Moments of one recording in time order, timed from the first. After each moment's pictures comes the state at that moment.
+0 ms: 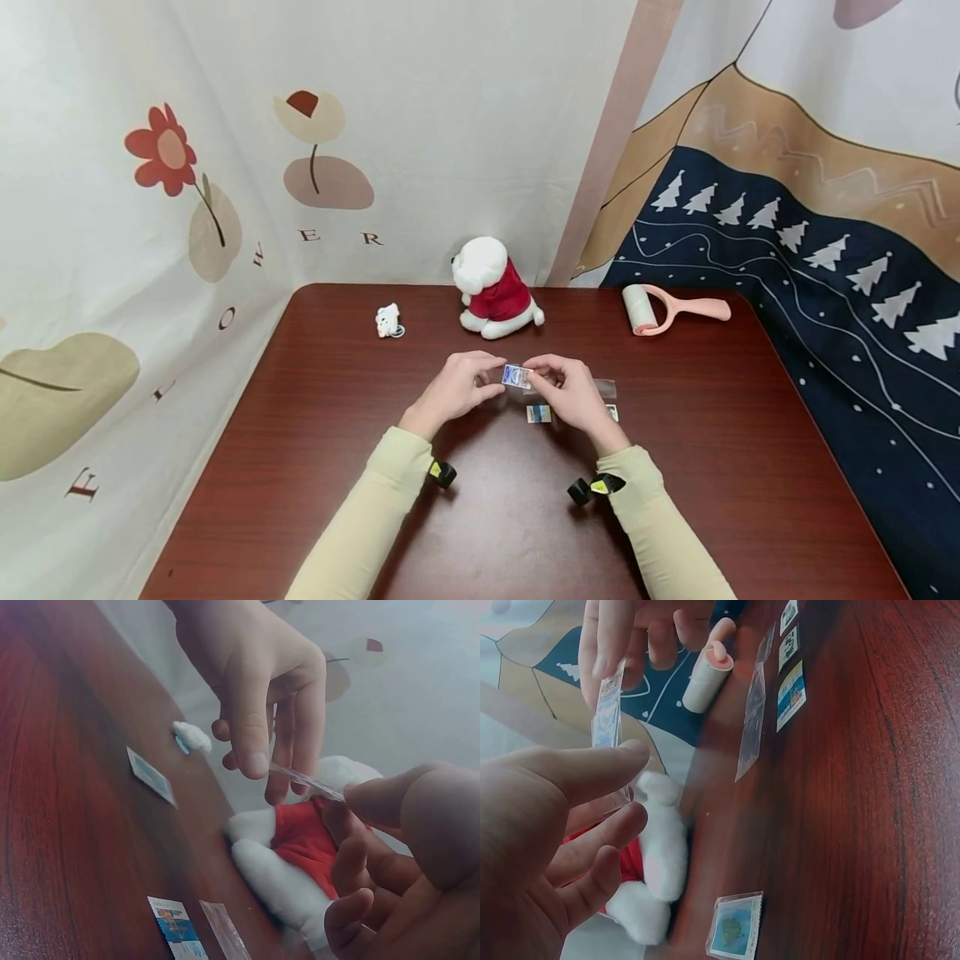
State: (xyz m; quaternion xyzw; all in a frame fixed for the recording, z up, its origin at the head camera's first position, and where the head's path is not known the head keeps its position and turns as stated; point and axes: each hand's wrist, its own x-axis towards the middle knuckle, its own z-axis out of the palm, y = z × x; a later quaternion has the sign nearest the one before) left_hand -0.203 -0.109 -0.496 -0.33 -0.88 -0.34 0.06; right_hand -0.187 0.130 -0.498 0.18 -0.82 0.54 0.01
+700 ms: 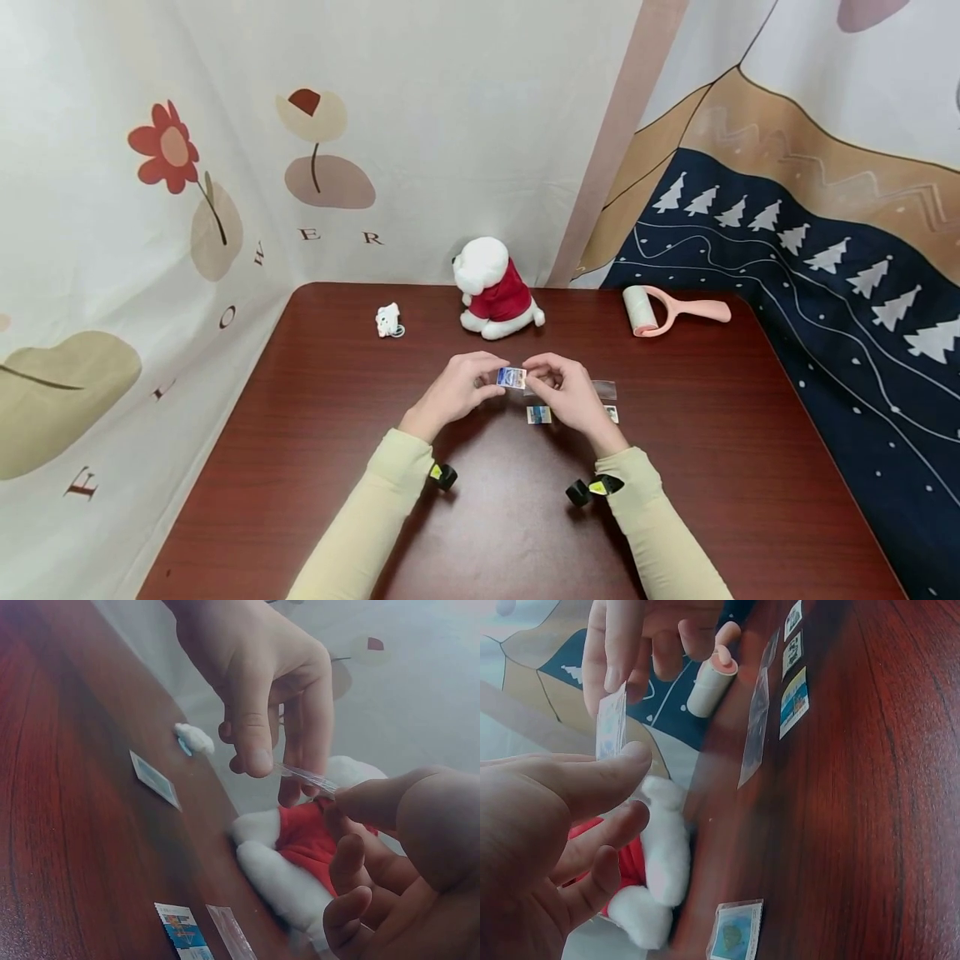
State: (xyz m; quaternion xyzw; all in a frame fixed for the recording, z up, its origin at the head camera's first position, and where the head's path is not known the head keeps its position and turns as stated) left_hand -0.201 -0.110 -0.498 -0.34 -0.87 -0.37 0.05; right_hand -0.187 0.127 -0.501 0.18 -0.81 0.56 0.00
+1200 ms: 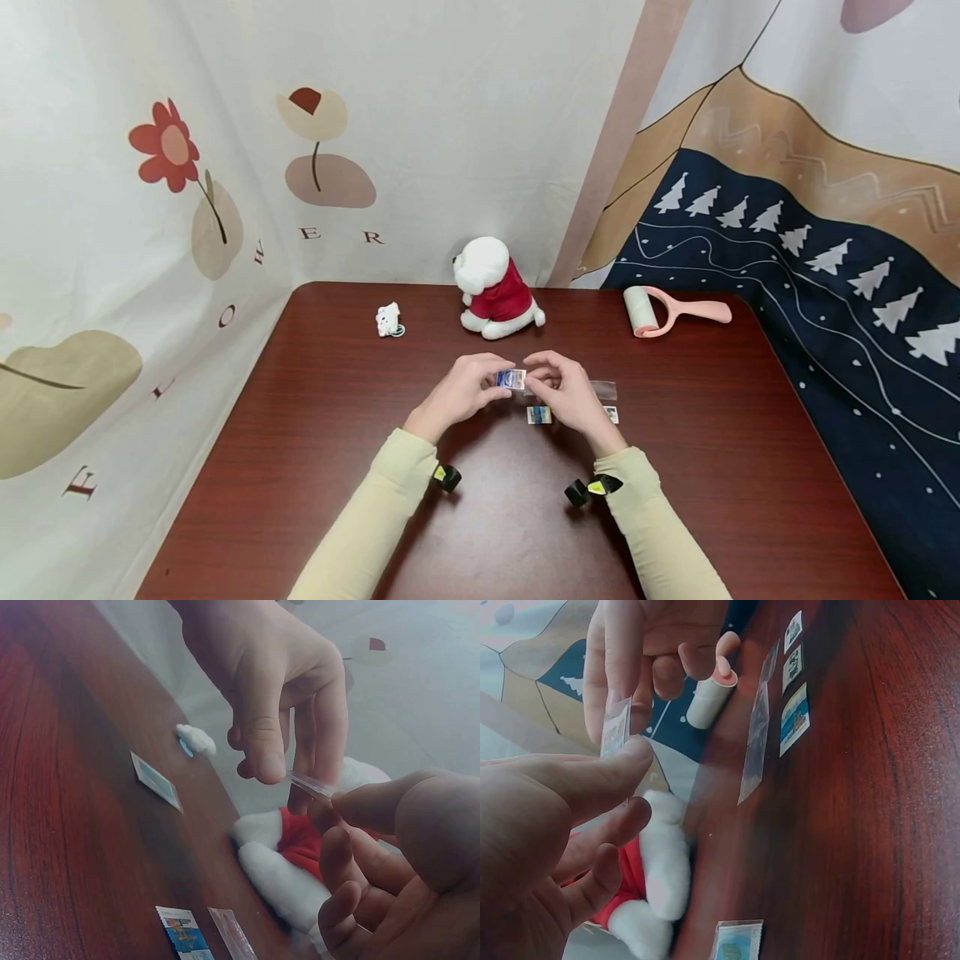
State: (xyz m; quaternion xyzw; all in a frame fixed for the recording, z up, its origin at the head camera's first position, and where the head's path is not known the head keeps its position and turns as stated) left_hand -0.200 -0.103 -0.496 -0.34 -0.86 -0.37 0.04; right_hand -0.188 0.126 -0.501 0.18 -0.80 0.57 -0.03
